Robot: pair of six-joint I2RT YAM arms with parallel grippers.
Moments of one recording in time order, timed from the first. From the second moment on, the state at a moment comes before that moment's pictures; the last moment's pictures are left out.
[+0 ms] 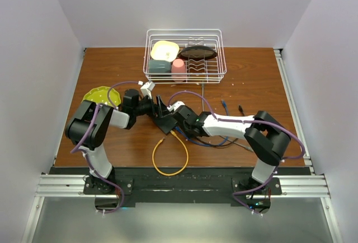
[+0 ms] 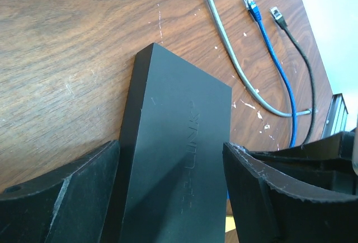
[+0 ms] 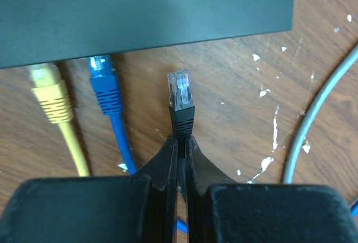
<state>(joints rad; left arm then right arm) -0.30 1.81 0.64 0.70 0.66 -0.49 0.94 1.75 1.02 -0.37 0.32 0.18</state>
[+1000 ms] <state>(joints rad) -0.30 1.81 0.64 0.70 0.67 -0.49 1.00 1.82 1.11 -0.43 0.38 0.16</state>
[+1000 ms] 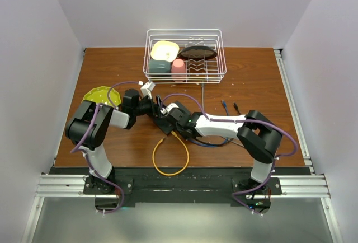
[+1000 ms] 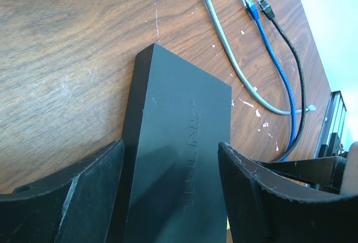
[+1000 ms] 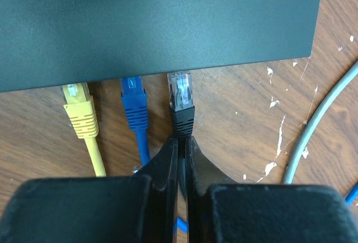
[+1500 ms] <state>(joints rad) -0.30 1.80 0.64 0.70 0.67 -0.48 1.01 1.85 1.15 -0.48 0.43 0.18</state>
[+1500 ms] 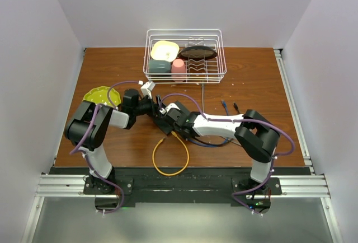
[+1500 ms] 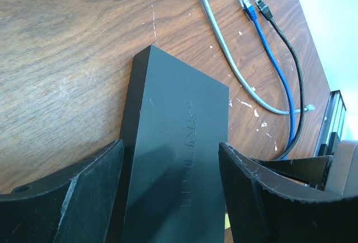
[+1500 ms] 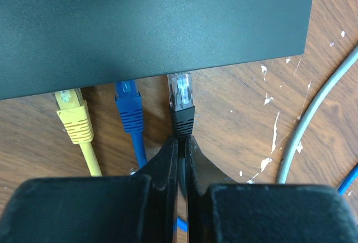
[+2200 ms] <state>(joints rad) -0.30 1.79 0.64 0.69 0.67 -0.48 1.01 1.91 1.24 -0.58 0.45 0.19</state>
